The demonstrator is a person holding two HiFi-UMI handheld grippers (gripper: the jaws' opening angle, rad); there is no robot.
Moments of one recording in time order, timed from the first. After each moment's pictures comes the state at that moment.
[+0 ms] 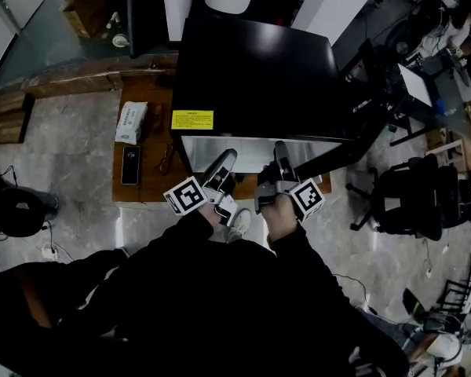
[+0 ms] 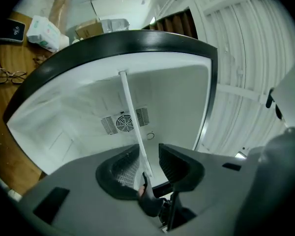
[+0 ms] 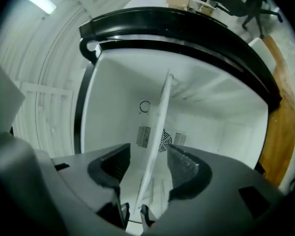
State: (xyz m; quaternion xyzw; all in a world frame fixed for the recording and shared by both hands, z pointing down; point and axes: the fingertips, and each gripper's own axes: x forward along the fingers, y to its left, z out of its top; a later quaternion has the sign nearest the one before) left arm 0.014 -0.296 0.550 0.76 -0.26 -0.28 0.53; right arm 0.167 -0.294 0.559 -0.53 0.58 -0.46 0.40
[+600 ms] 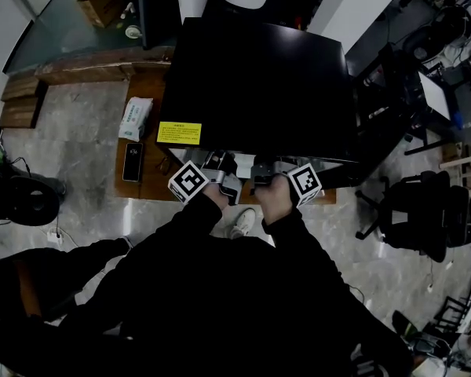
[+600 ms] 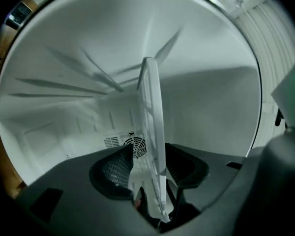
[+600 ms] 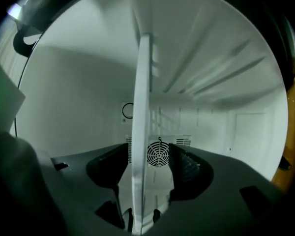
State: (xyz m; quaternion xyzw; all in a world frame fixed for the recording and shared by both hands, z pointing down) left arm 0.019 -0.387 0.562 0.68 -0.36 -0.37 0.53; right arm 0.191 -0.387 0.573 -0.50 0.53 -0.51 0.46
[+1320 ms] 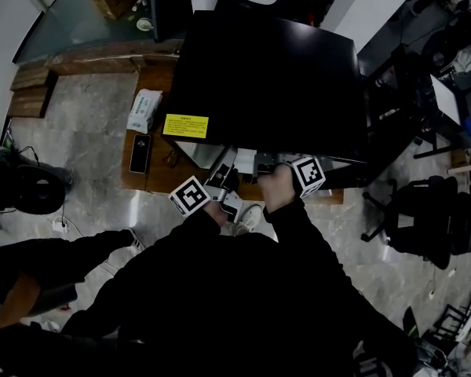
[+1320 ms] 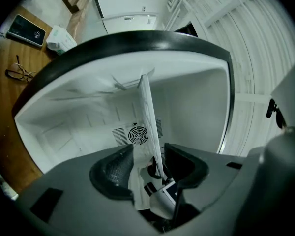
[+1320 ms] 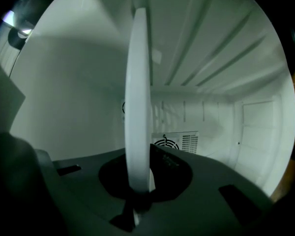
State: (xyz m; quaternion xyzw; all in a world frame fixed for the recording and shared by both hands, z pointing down) left arm 0.018 -0.334 0.569 0.70 -0.35 -0.33 0.53; right arm 0.179 -0.406 0.570 -0.48 0.52 -0.52 0.48
